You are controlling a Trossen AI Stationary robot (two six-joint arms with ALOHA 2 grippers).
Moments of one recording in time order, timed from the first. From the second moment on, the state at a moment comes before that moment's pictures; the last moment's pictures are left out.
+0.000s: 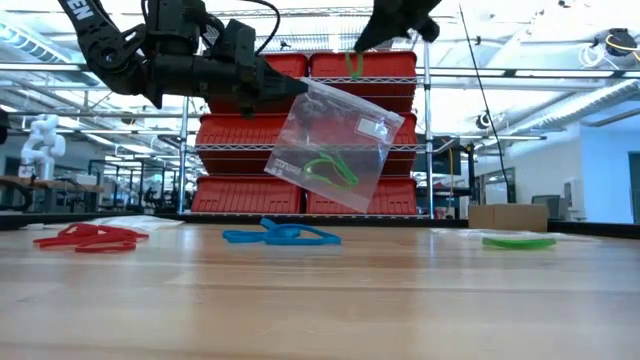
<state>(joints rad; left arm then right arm) 0.28 1.43 0.50 0.98 0.11 -0.05 0.01 1.42 1.22 -0.34 0.59 0.15</state>
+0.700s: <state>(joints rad) 0.28 1.43 0.50 0.98 0.11 -0.05 -0.03 1.49 1.22 -0.37 0.47 0.14</state>
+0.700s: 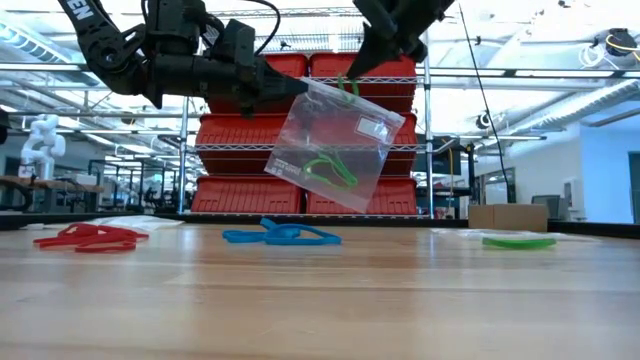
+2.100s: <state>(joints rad) 0.28 1.43 0.50 0.98 0.12 -0.05 0.10 1.53 1.37 -1.08 0.15 0.37</state>
